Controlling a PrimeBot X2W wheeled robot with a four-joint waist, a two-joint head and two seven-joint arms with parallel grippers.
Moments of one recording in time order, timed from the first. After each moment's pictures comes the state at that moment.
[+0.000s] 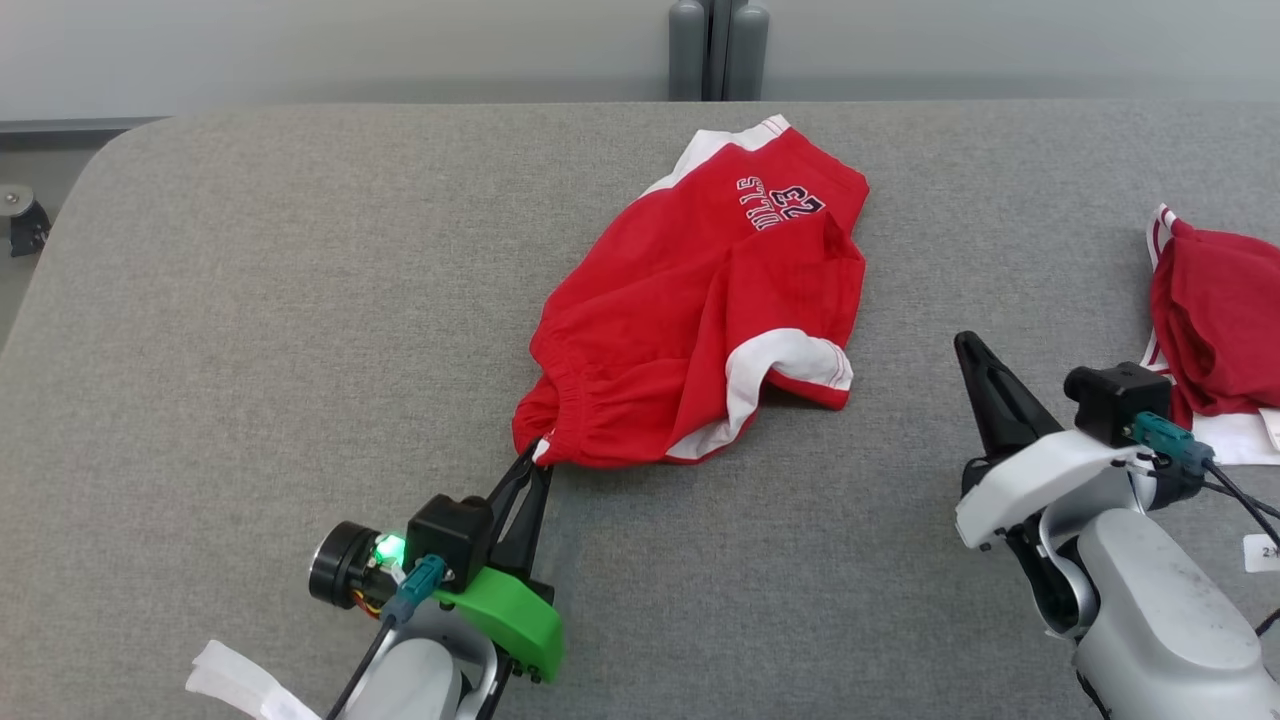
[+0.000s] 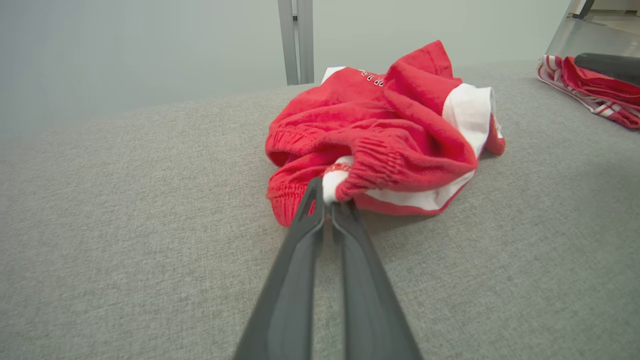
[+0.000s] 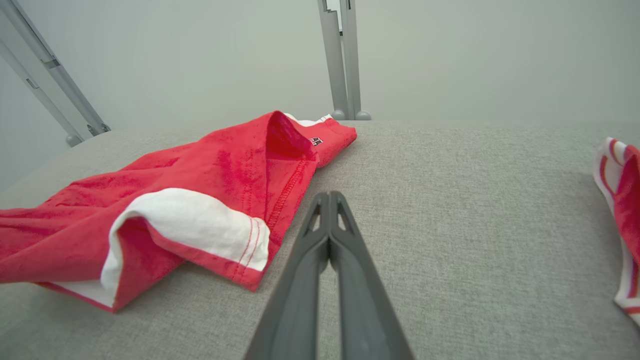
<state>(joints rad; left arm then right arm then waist) -0.26 0.05 -0.39 0.46 -0.16 -0.10 -0.26 -0.40 -0.25 0.29 0.56 0.44 0.13 -0.26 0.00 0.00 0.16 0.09</state>
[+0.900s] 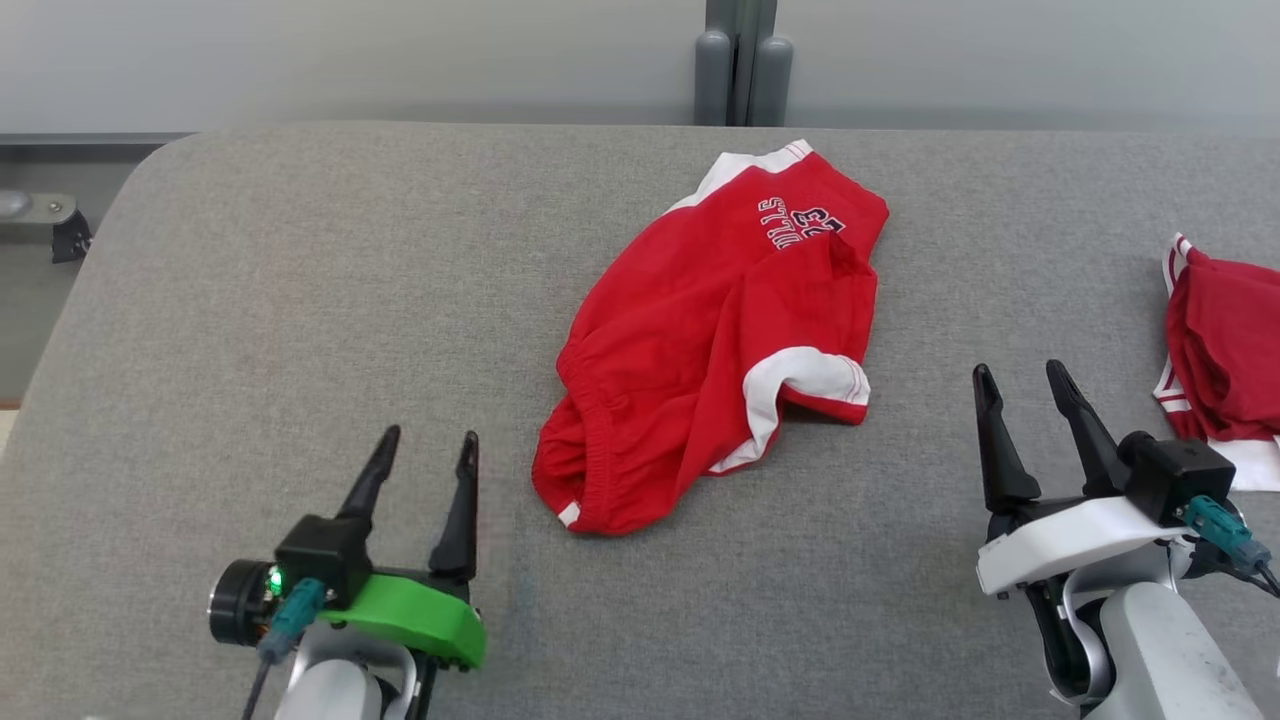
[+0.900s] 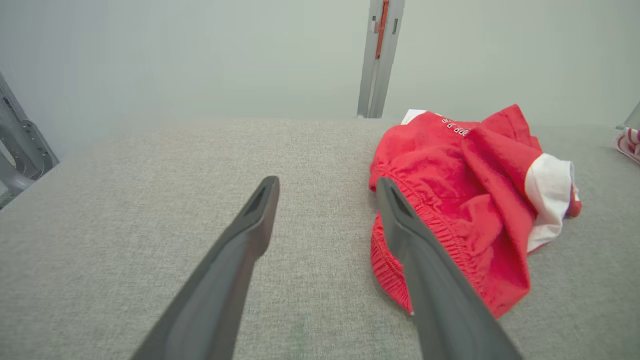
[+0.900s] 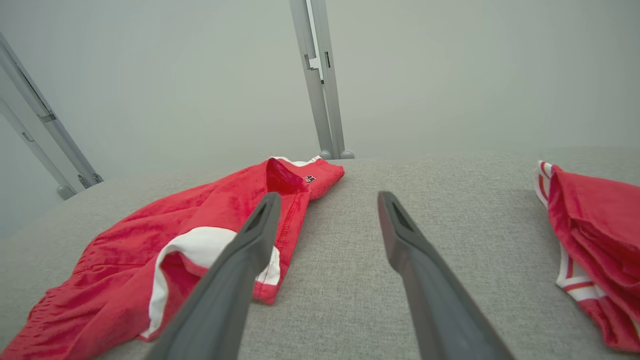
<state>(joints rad) -0.16 0.07 -0.22 0.35 -0.20 -0.07 -0.26 -0.17 -0.13 0.04 0.28 0.28 0.13 -0.26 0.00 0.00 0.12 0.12</state>
